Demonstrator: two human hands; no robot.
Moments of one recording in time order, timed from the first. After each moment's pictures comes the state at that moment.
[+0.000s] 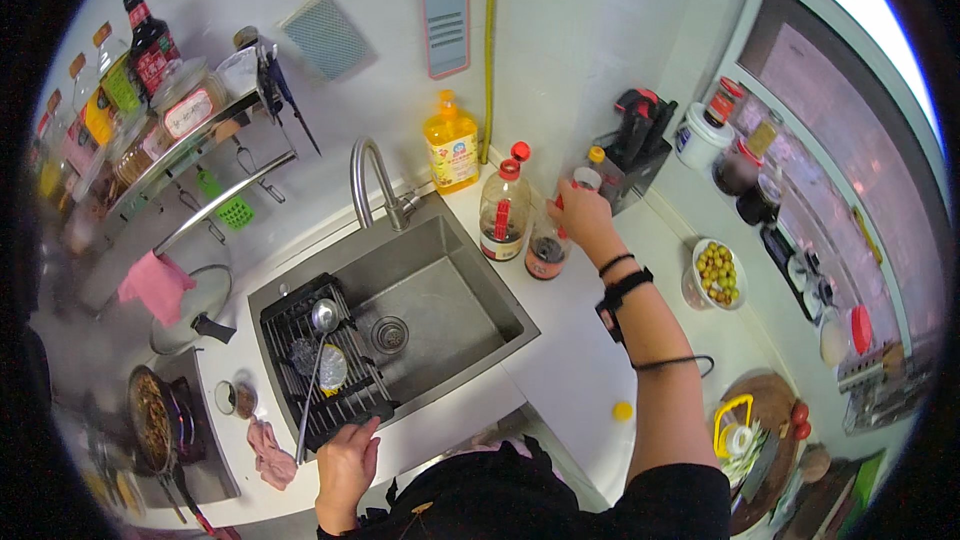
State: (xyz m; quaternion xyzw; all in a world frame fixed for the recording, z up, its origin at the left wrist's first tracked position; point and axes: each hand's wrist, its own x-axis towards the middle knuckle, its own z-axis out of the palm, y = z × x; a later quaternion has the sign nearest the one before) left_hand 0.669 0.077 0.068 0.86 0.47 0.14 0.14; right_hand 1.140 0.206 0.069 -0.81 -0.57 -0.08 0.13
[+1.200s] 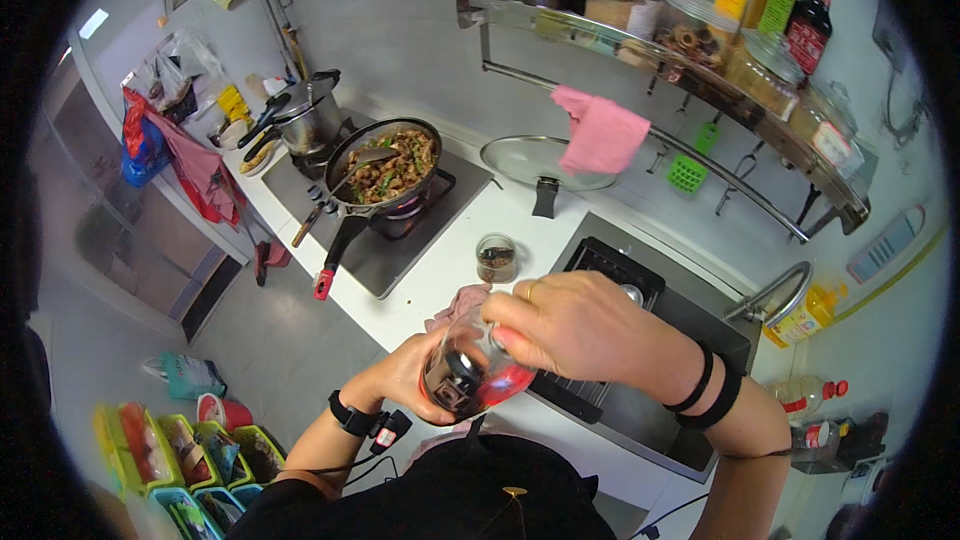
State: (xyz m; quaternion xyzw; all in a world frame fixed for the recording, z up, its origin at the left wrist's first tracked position) left_hand 0.437 0.029 0.100 0.64 0.45 0.45 0.43; right_hand 0.618 0.187 0.222 0.07 -0.97 0.14 0.18
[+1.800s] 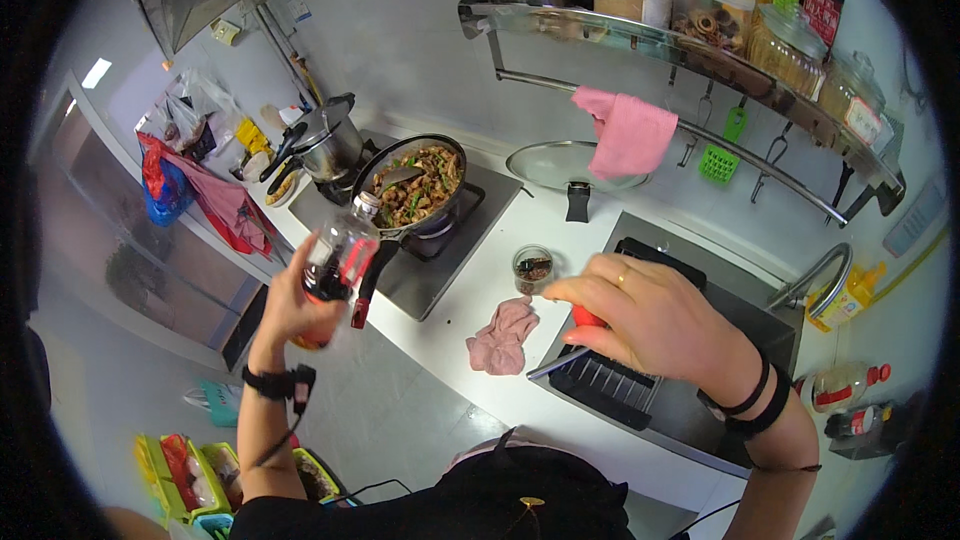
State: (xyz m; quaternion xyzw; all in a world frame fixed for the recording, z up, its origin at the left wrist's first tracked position) left_hand 0.260 -0.020 0.166 0.52 0.81 0.29 0.01; right_hand 0.631 0.205 0.228 -0.03 -0.96 0.19 0.21
